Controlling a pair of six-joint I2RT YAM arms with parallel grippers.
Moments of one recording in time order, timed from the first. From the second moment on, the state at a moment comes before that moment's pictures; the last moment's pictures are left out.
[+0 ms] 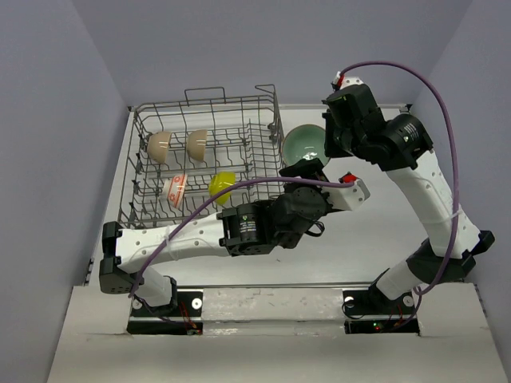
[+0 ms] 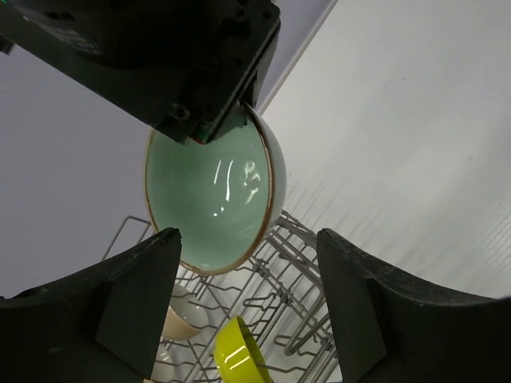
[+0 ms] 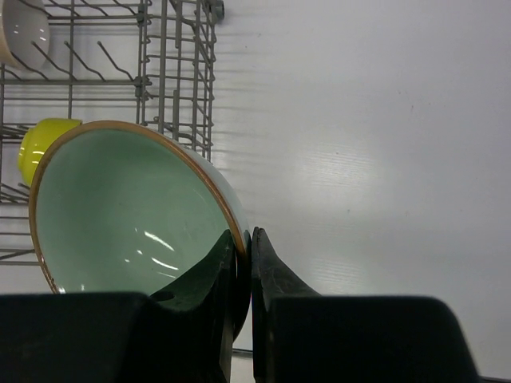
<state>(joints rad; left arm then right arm) -1.44 1.50 1.58 -0.33 -0.85 0.51 0.69 1.56 2.17 -1.35 0.45 0.44</state>
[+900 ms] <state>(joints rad) -1.36 1.52 1.71 -0.46 -0.65 0.51 0.72 1.40 2.00 -1.05 0.56 0.26</state>
